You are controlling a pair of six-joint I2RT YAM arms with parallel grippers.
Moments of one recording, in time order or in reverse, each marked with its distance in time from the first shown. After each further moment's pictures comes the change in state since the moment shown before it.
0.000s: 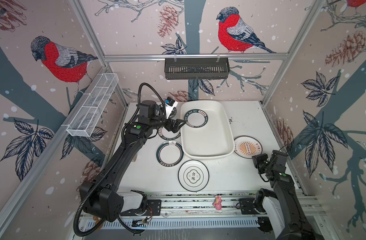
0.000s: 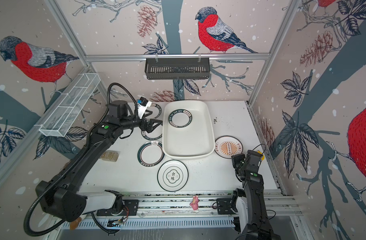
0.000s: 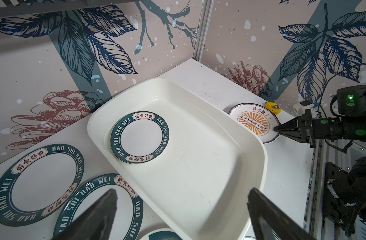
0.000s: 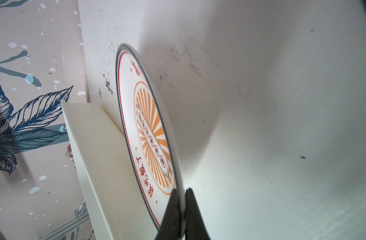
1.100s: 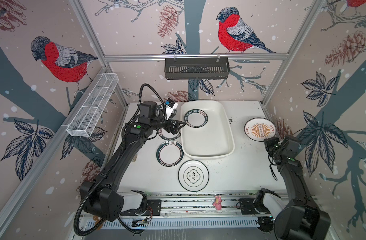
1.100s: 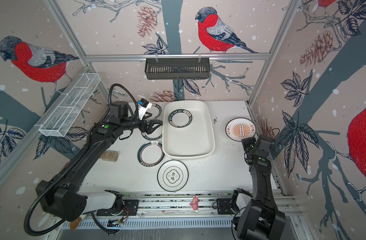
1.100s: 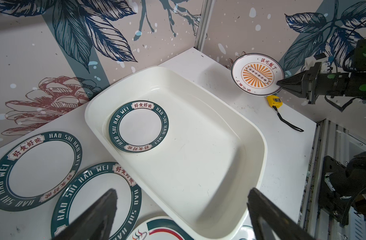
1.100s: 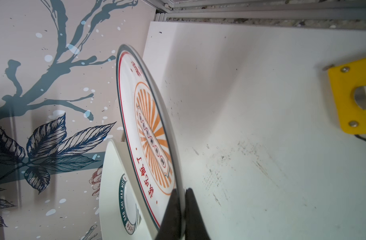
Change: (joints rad) left arm 0.000 0.002 0.005 -0.060 -0.022 0.012; right arm -0.093 0.266 0.287 0.174 0.045 -0.131
